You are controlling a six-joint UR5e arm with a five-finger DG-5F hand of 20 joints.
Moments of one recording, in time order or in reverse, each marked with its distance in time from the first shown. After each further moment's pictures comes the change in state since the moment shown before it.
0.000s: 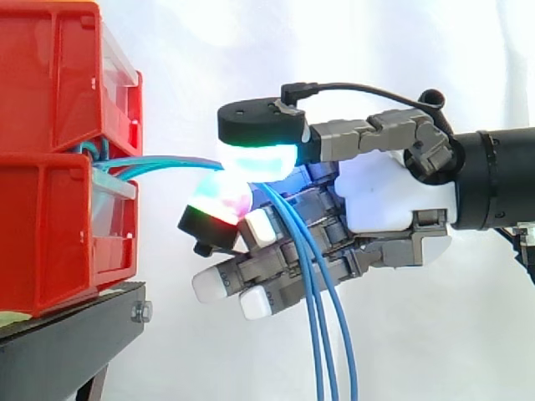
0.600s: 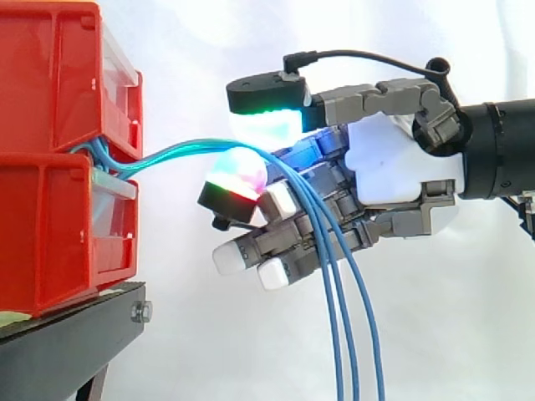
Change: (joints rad) arm -0.010 0.033 0.007 -0.052 -0.003 -0.052
